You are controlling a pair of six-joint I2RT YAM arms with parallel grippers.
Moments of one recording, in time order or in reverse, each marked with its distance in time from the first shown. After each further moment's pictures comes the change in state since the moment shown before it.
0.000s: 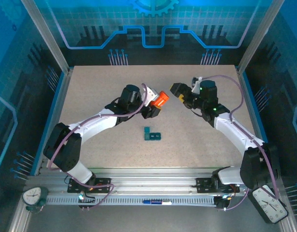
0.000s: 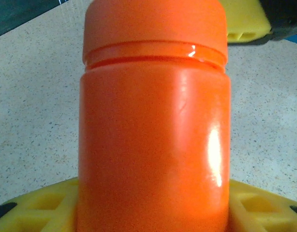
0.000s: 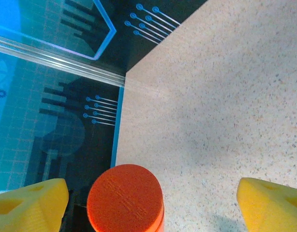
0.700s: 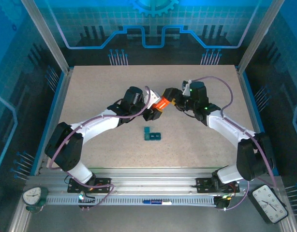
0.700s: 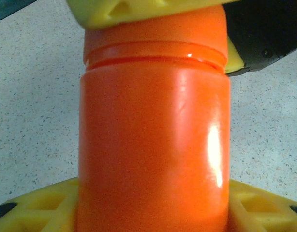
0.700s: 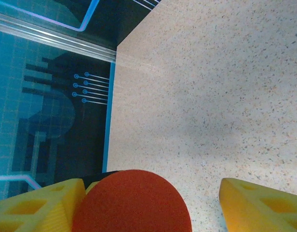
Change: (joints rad) left arm -0.029 0.016 0.000 -0.023 -0.027 0.013; right arm 0.078 0.097 0.021 0.016 -0.004 0.011
